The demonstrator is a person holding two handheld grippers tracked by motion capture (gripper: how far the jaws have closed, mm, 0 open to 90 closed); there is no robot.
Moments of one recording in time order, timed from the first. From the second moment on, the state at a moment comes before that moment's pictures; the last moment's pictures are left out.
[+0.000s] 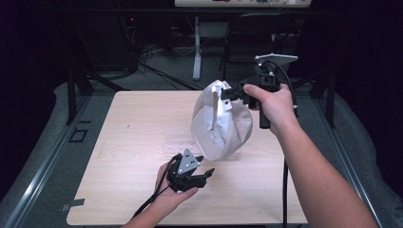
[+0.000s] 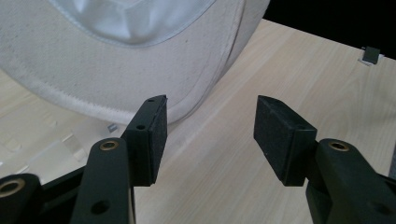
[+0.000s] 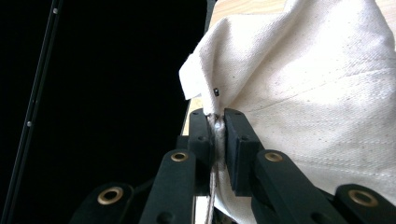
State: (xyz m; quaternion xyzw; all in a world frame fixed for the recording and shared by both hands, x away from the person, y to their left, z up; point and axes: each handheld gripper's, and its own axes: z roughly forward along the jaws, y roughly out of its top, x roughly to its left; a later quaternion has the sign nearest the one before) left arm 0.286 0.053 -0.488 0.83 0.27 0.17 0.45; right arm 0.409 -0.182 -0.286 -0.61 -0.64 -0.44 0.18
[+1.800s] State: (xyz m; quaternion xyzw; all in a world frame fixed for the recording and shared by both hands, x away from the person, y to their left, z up) left arm 0.342 0.088 -0.456 0.82 0.31 0.19 0.45; right arm 0.414 -0.155 -0.273 -0.60 -0.64 -0.45 0.17
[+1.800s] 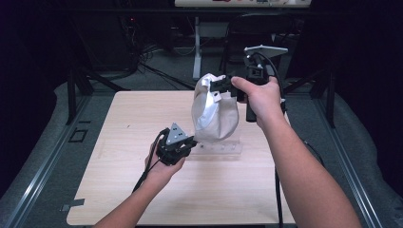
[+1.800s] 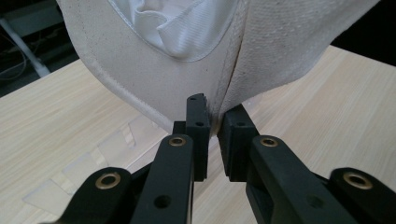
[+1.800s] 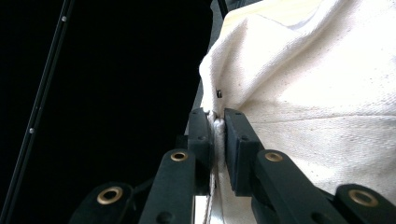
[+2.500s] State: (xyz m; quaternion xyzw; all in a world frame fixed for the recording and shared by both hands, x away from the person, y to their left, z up) left arm 0.363 0.080 -0.482 0.82 0.31 0.14 0.46; right arm 0.422 -0.162 -0.303 -0.61 -0.64 -0.43 0.17
